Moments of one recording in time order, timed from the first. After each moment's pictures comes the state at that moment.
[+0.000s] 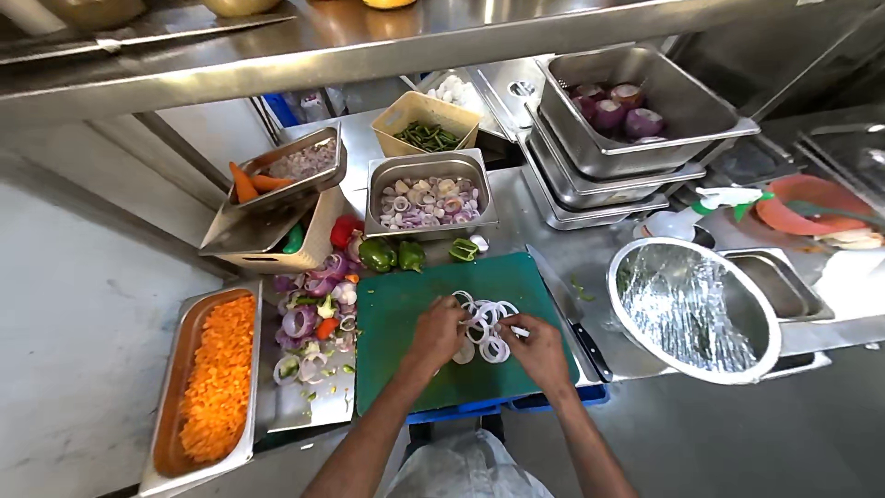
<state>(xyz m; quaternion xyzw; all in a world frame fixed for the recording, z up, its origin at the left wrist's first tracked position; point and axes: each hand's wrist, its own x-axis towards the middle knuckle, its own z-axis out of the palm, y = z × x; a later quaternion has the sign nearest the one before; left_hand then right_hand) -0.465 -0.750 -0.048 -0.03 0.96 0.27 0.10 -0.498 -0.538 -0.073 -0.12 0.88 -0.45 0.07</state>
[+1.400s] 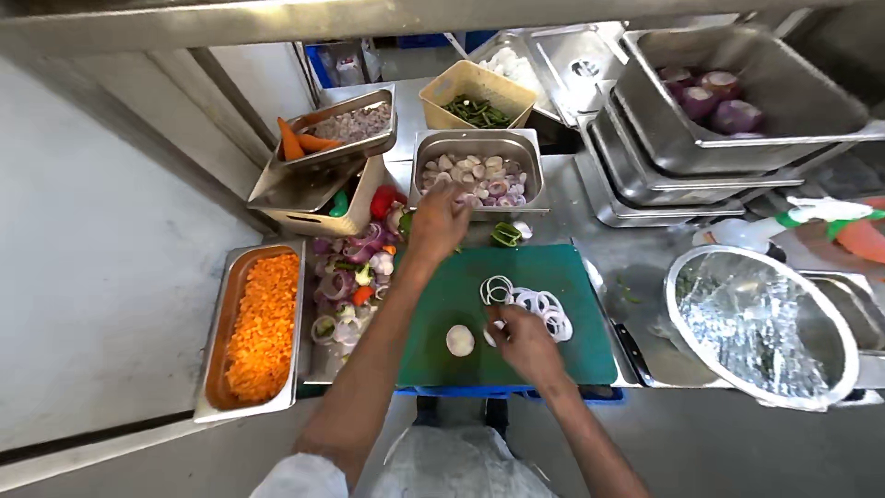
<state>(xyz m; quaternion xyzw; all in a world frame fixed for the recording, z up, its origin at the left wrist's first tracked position) -0.522 -0.856 0.046 -0.11 0.91 0.37 -0.13 -0.465 -0.616 -0.046 -0.25 0.90 -0.31 0.18</state>
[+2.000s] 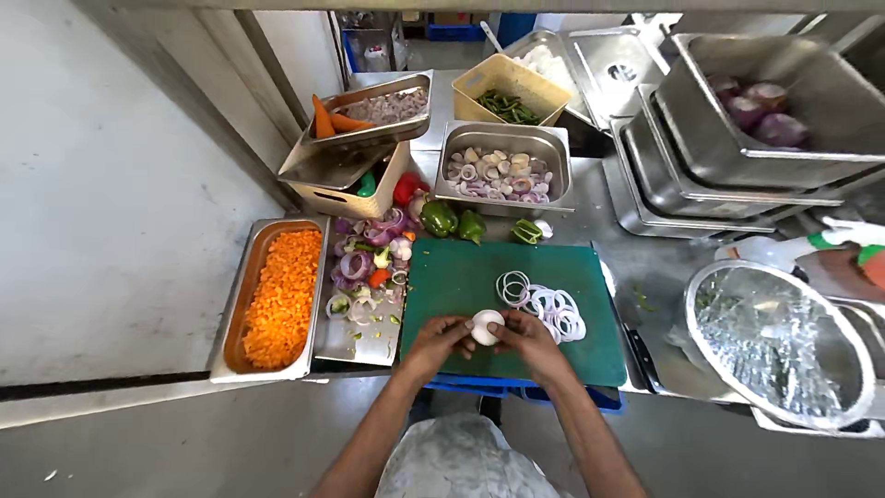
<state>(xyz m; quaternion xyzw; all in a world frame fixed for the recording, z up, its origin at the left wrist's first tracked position) -0.339 -0.802 -0.066 -0.21 0.56 0.80 0.06 -0.449 -0.620 -0.059 -0.08 0.66 -0.64 0.39</state>
